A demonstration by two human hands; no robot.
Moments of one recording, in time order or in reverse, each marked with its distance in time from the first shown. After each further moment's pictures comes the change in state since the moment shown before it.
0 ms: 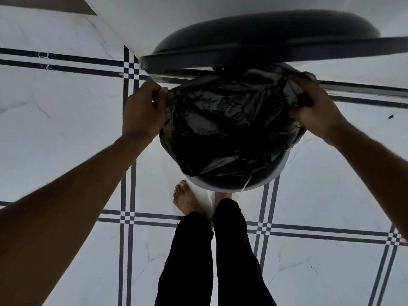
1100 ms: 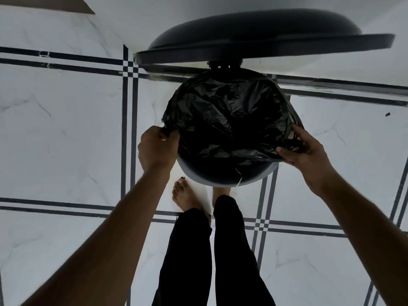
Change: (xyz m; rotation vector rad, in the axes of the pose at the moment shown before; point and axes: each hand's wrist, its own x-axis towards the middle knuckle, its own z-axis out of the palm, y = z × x) left_hand -0.078 0.014 0.020 -0.275 -0.059 -0.545; right_hand -0.067 0.078 0.036 0.634 0.002 0.192
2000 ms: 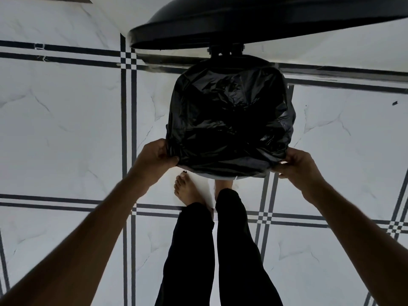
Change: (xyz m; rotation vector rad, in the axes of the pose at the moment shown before) left_hand 0.002 -0.052 -0.024 -0.011 -0.516 0.048; right_hand -0.016 0.041 0.011 -0.238 -0.050 0.175
